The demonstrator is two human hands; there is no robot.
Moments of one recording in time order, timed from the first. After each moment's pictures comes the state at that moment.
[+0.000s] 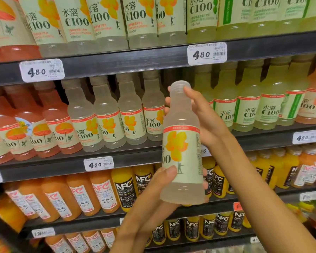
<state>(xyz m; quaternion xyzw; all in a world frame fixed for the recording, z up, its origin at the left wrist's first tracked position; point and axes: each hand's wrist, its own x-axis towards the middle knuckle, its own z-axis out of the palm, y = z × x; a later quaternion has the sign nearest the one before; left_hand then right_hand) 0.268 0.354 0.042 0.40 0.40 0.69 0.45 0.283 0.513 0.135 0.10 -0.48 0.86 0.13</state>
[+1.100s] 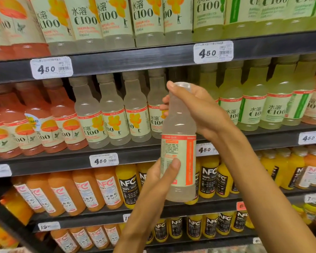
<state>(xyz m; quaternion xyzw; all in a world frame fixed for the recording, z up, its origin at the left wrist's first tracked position) 0.267 0.348 0.032 0.34 0.54 0.71 0.30 0.277 0.501 0.150 0.00 -0.67 0.70 0.25</state>
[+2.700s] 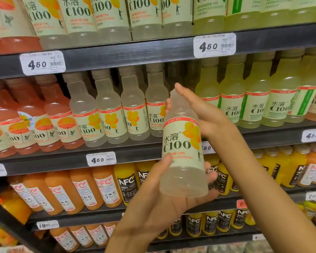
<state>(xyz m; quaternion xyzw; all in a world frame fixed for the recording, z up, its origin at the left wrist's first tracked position) 0.276 0.343 0.053 0.26 0.31 0.76 0.52 0.270 0.508 0.143 -0.06 -0.50 0.85 0.12</state>
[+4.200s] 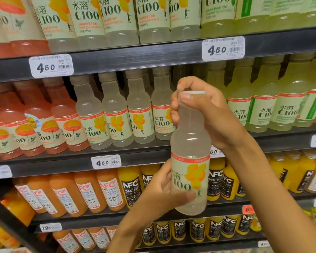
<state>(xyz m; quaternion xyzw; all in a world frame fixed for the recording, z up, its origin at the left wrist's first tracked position) 0.245 0.342 0.032 0.44 0.58 0.61 0.32 0.290 0.495 0.144 0.21 -0.66 0.68 0.26</state>
